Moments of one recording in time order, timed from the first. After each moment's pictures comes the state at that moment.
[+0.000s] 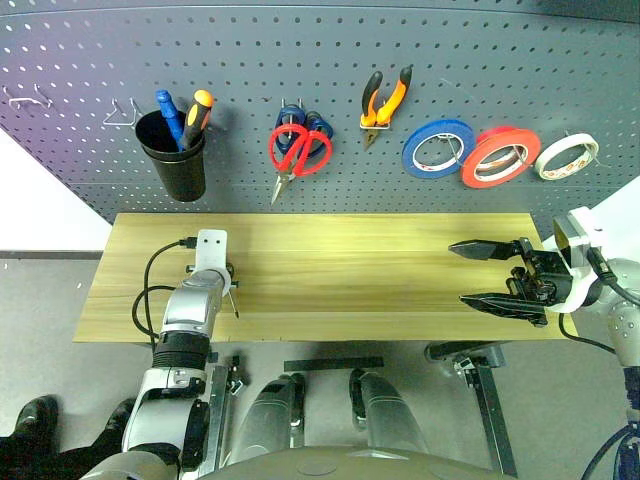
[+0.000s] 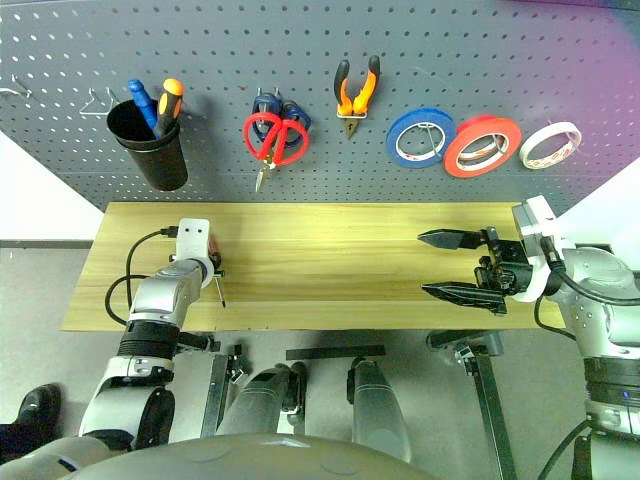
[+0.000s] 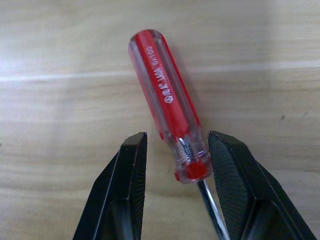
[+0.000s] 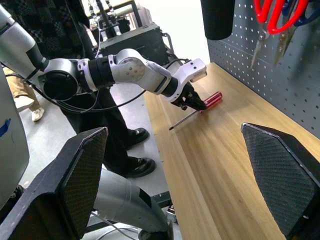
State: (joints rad) left arm -0.50 0.21 0.13 0.35 -0.01 0.79 0.05; right arm -0.24 -0.83 -0.25 0.04 0.73 0.39 1.55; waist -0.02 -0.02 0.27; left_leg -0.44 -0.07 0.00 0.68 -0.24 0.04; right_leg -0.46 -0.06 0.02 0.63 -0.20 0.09
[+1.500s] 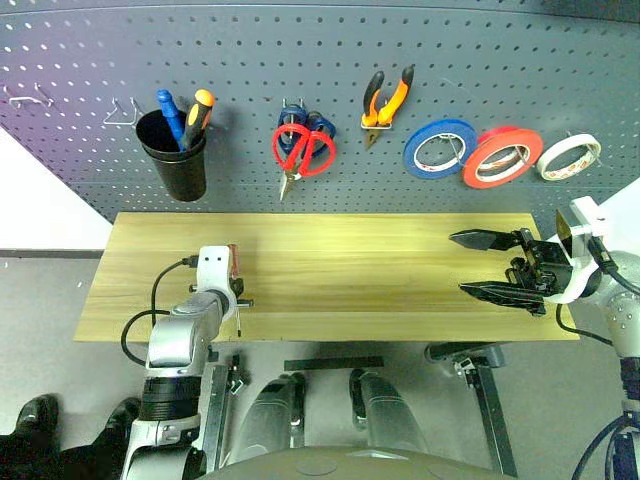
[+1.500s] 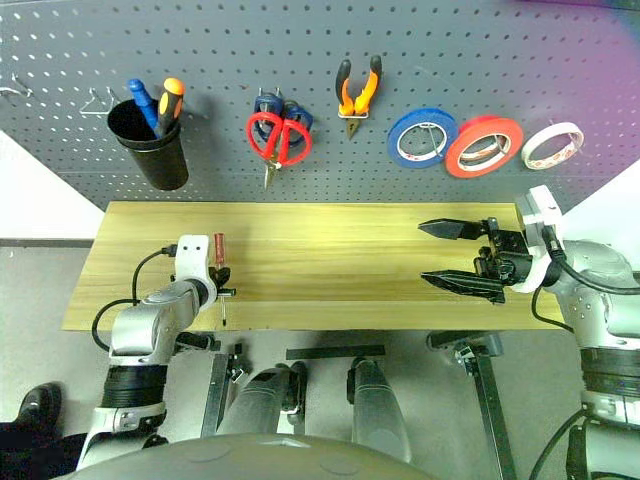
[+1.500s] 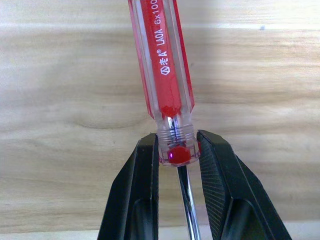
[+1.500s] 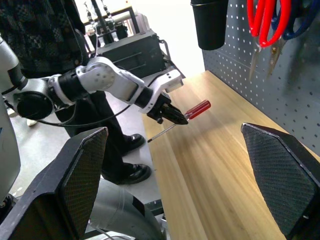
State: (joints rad) left arm -0.26 0.24 0.07 -0.12 -0.12 0.95 -0.11; right arm -0.30 -0.82 -0.24 0.09 0.72 0.39 1.54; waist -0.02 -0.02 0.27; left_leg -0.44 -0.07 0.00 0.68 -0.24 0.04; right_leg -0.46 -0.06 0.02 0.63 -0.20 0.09
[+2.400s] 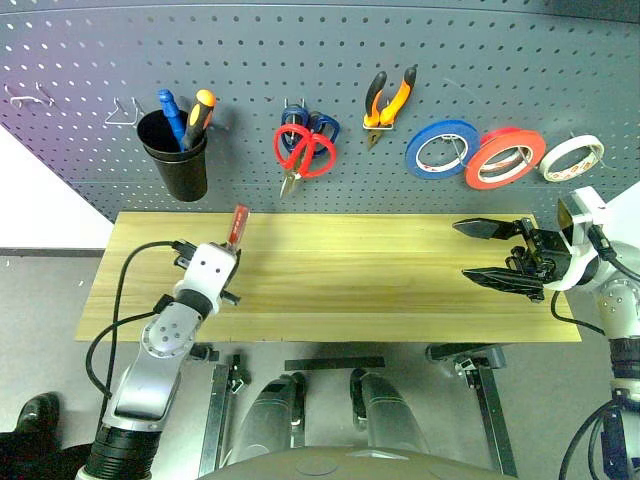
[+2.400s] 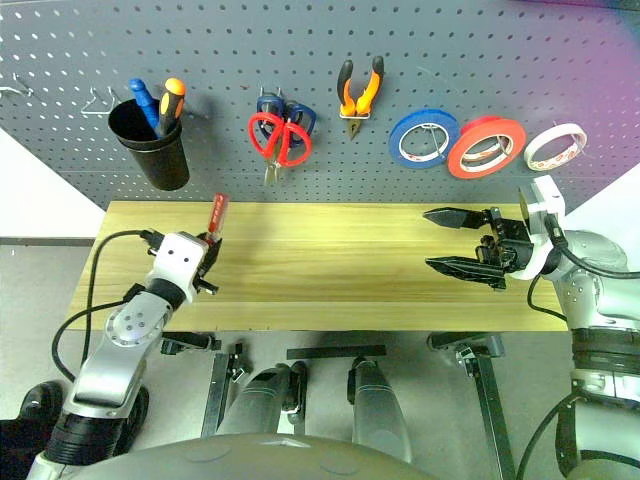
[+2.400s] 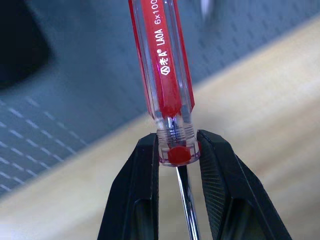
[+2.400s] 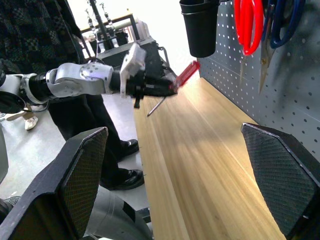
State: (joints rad) left arm -0.03 0.42 -0.01 -0.30 0.04 0.25 -0.20; right arm -0.41 -0.80 -0.22 0.26 0.69 0.32 1.61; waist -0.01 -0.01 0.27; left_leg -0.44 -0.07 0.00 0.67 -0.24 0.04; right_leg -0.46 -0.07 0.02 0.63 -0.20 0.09
